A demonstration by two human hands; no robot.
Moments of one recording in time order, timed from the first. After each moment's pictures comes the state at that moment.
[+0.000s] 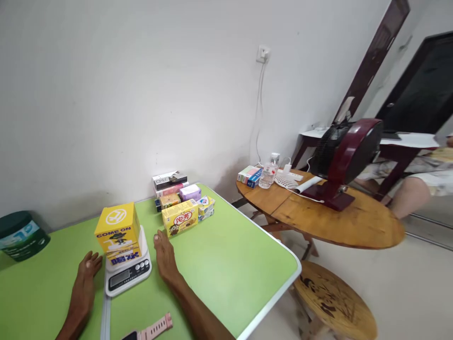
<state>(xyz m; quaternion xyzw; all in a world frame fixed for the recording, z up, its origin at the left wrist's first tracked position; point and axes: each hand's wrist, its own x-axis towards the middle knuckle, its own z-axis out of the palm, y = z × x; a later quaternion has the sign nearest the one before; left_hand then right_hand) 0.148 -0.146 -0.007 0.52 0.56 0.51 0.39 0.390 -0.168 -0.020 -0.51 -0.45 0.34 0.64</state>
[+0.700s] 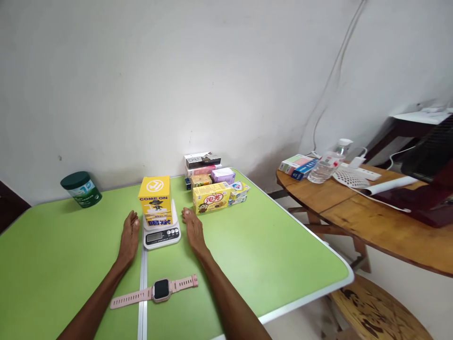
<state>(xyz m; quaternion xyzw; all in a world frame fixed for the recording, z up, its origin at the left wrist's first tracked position) 0.156 -0.164 0.009 0.59 0.56 0.50 0.29 0.387 -0.176 0.001 -0.50 -0.43 0.40 0.63</state>
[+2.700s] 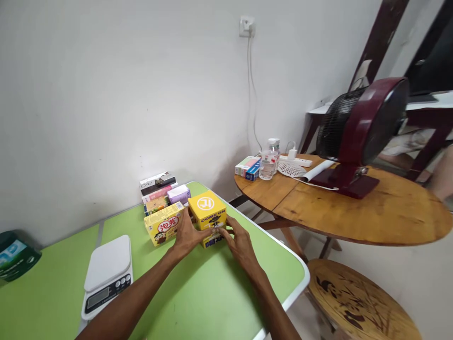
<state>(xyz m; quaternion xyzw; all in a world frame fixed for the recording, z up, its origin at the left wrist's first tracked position) 0.504 -0.149 0.068 0.75 0.36 0.42 0.36 0.661 -0.242 0.018 -0.61 -0.48 0.13 0.62</state>
